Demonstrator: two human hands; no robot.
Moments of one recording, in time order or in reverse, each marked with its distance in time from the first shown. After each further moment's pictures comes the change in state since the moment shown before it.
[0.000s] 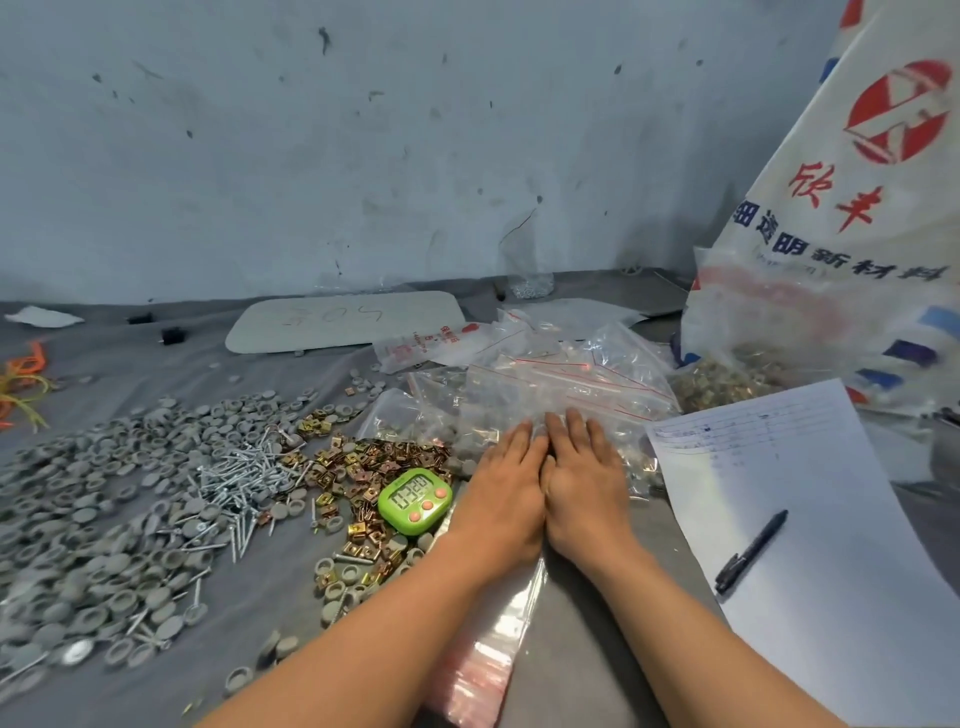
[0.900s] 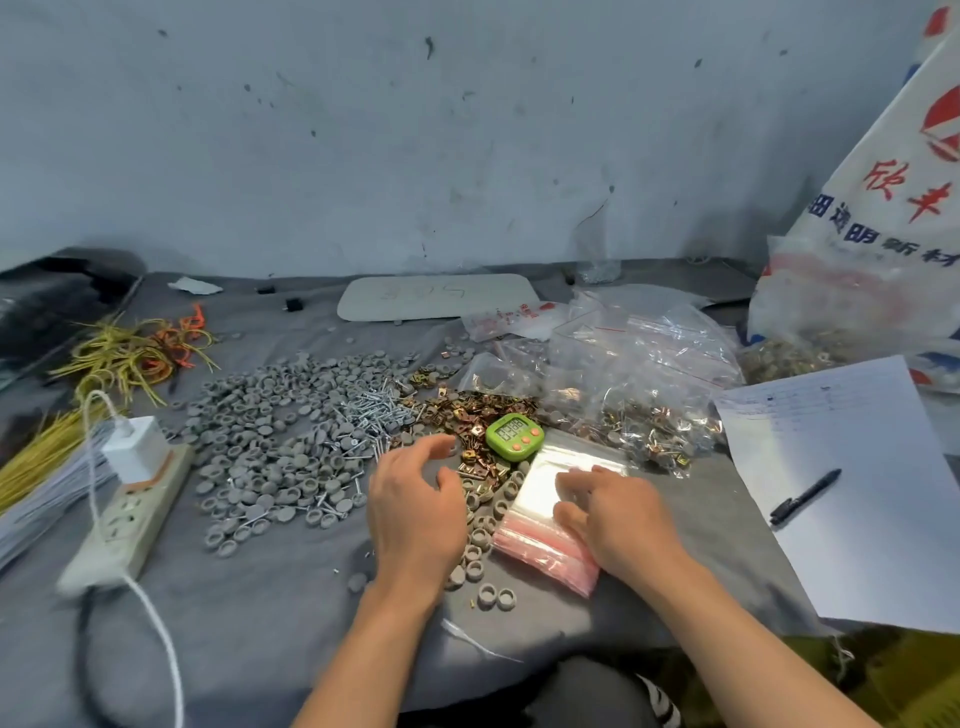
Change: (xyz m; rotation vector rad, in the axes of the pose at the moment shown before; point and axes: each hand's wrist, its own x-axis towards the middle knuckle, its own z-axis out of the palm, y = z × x) left_hand -0.187 -0.033 -0.079 -0.437 0.633 -0.729; right_hand -0.115 -0.071 -0.045 0.226 -0.120 -0.087
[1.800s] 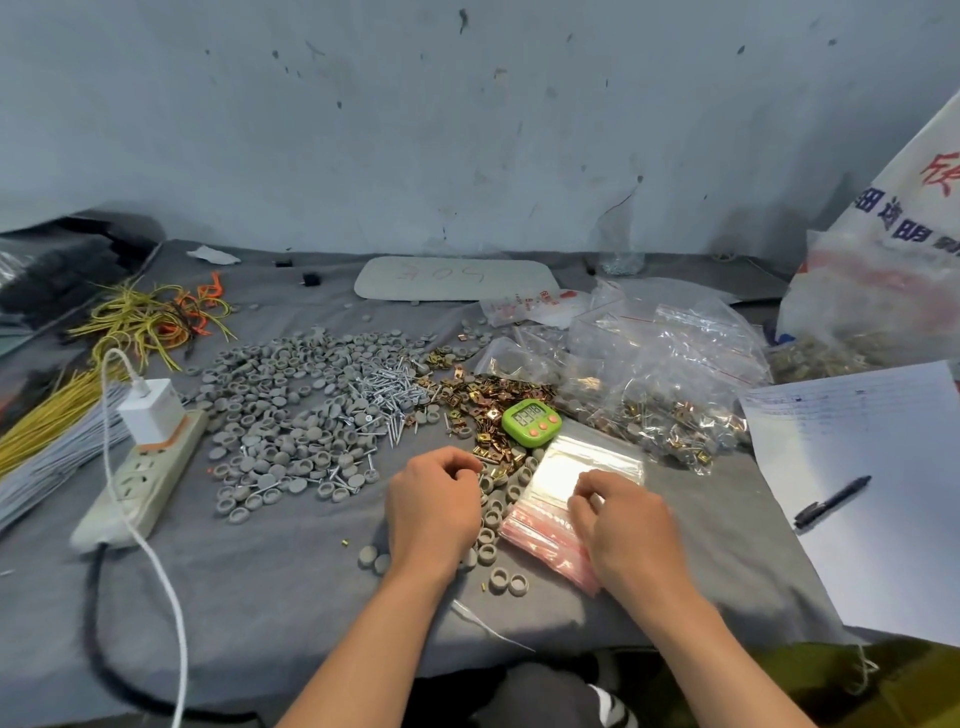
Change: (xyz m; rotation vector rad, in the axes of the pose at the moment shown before) left_hand 0.000 -0.009 0.010 0.033 -0.107 -0.268; right_hand -0.017 -0.013 0.027 0.220 0.218 0.126
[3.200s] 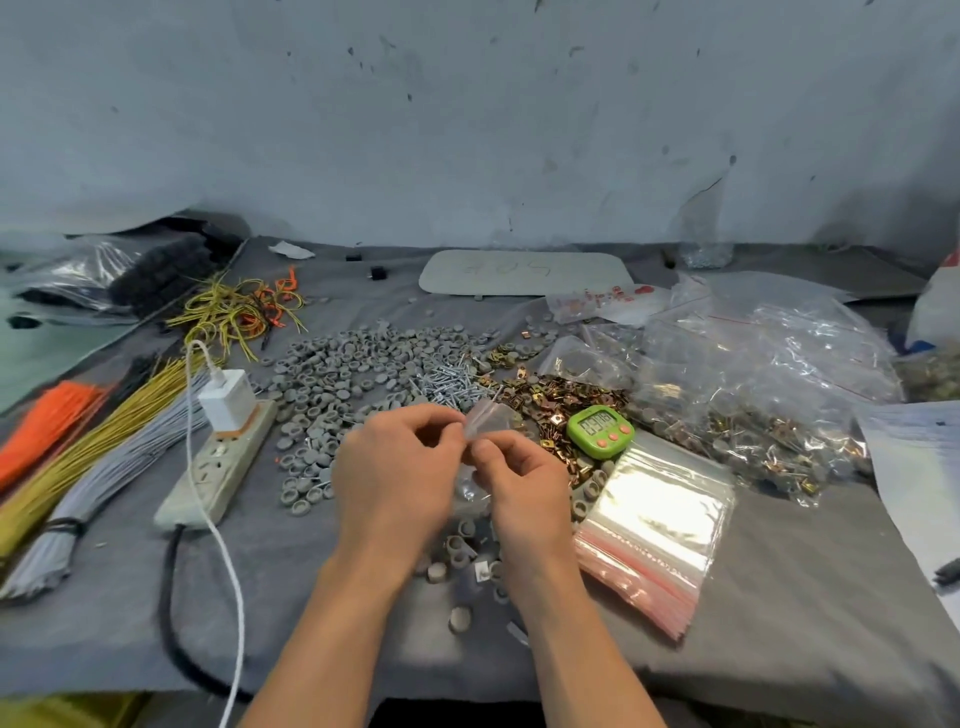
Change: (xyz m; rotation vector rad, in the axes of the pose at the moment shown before) left_hand 0.018 0.008 -0.087 0.100 0.284 0.201; right_hand 0.001 -0.134 0.070 1.274 -0.205 0.019
